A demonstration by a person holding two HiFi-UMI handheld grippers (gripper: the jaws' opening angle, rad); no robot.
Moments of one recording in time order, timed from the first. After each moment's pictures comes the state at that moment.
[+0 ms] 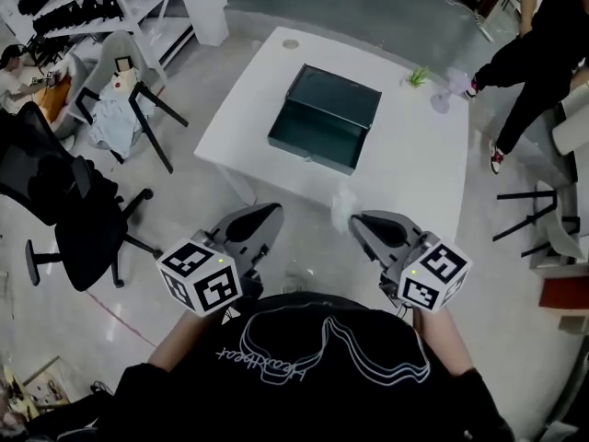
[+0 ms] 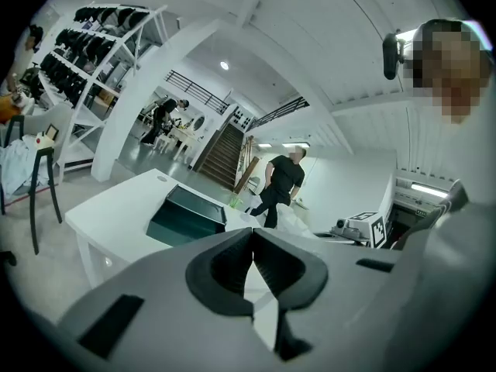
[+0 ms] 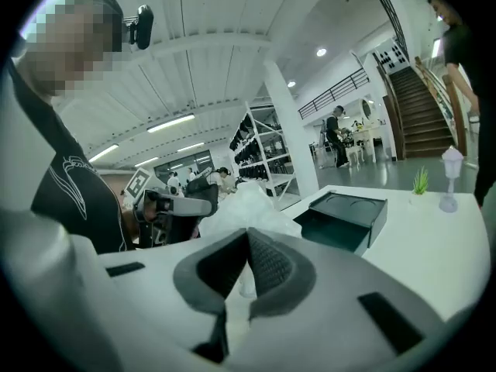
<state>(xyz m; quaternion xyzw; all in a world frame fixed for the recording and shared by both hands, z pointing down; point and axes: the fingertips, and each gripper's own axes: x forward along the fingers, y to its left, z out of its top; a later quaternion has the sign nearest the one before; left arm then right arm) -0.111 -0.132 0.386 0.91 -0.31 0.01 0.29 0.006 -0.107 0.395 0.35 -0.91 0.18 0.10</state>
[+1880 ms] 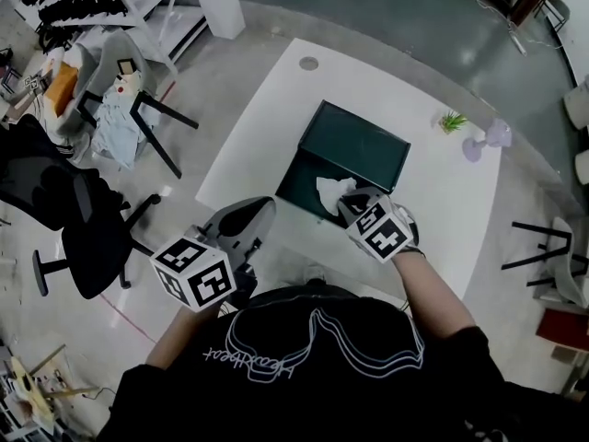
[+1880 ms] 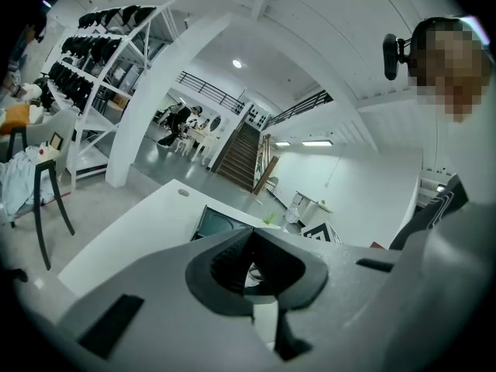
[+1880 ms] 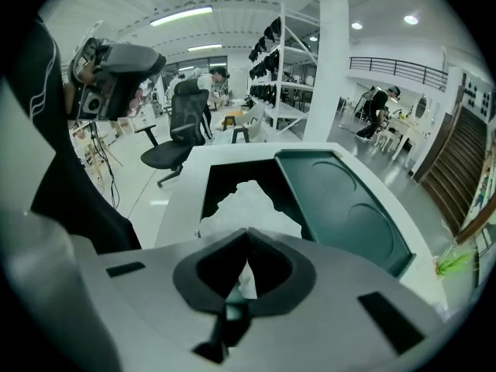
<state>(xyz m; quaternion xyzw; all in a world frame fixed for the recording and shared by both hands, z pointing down) -0.120 -0.312 0.401 0.88 -0.36 0.03 0.31 0.007 -0.333 0.559 0.27 -0.85 0.12 0.44</state>
